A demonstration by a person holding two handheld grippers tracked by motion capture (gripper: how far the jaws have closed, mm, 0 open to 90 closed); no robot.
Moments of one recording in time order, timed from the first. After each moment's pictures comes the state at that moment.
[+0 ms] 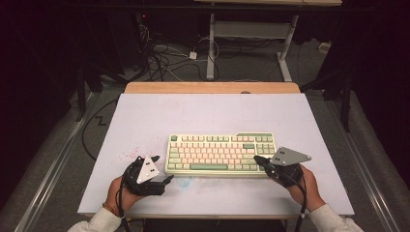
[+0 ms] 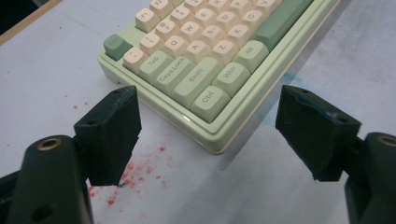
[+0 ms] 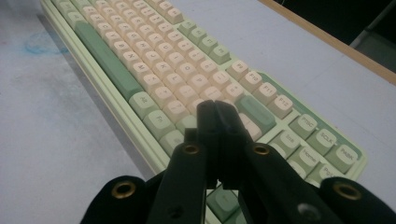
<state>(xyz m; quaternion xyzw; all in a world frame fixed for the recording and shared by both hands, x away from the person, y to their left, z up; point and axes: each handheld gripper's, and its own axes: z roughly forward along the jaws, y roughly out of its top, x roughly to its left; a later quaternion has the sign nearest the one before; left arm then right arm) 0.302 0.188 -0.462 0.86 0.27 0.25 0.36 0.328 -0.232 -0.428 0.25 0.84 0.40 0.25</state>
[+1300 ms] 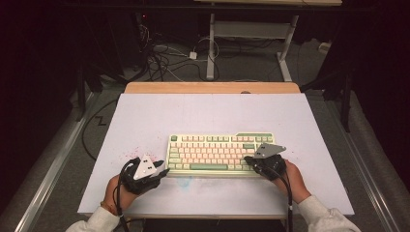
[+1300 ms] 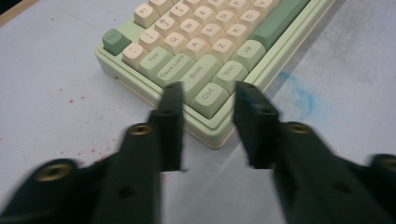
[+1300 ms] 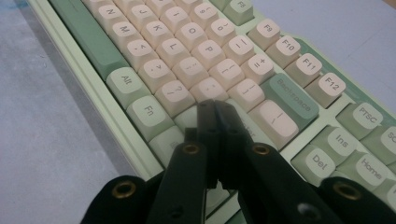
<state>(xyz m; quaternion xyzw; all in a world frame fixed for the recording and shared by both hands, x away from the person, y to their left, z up) 0.305 0.194 -0.454 0.86 0.28 0.22 0.36 0.360 -0.205 -0.454 0.26 0.88 0.33 0.22</state>
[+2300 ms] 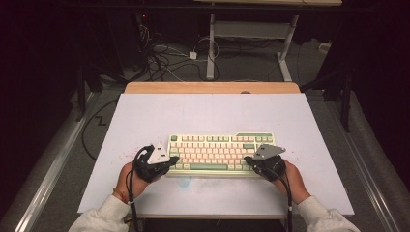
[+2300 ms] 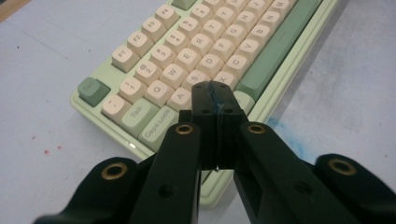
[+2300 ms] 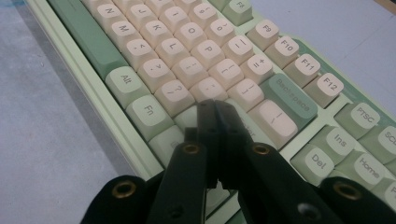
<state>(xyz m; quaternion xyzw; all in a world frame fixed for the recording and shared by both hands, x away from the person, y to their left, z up) 0.337 0.160 -0.437 0.88 0.25 0.17 0.36 0.357 -0.204 -0.455 0.26 0.88 0.33 0.23</state>
